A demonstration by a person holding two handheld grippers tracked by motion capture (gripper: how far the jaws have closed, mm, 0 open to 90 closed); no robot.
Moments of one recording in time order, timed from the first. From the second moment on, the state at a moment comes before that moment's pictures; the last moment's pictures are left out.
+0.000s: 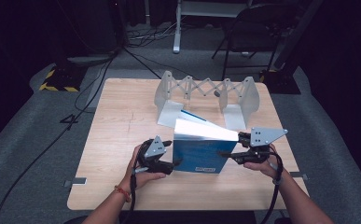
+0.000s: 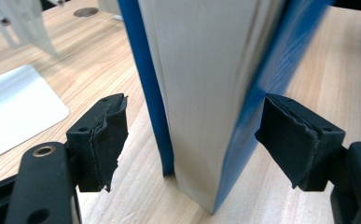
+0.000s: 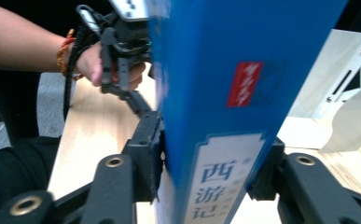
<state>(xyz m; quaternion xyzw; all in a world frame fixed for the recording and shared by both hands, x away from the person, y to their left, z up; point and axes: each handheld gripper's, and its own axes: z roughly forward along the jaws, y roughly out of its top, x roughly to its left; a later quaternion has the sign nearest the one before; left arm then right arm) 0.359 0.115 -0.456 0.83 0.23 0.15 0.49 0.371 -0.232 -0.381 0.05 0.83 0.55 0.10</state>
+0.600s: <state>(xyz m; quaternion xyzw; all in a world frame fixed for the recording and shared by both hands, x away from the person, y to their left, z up) 0.389 0.085 -0.450 0.80 0.24 0.16 0.52 0.353 -0.238 -0.367 0.13 0.84 0.50 0.15</state>
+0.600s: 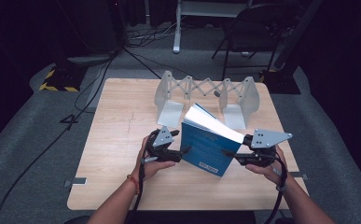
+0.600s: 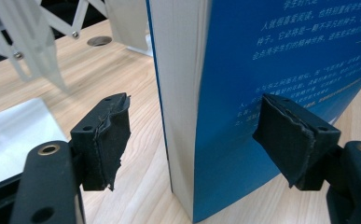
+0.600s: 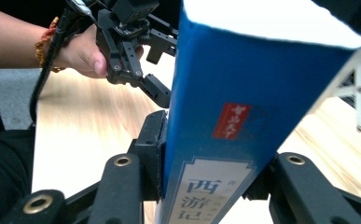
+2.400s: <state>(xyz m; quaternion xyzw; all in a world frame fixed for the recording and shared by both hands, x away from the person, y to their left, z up) 0.348 0.195 -0.504 0.86 0.34 0.13 0.35 0.405 -0.191 -0.299 0.17 0.93 0.33 0.06</state>
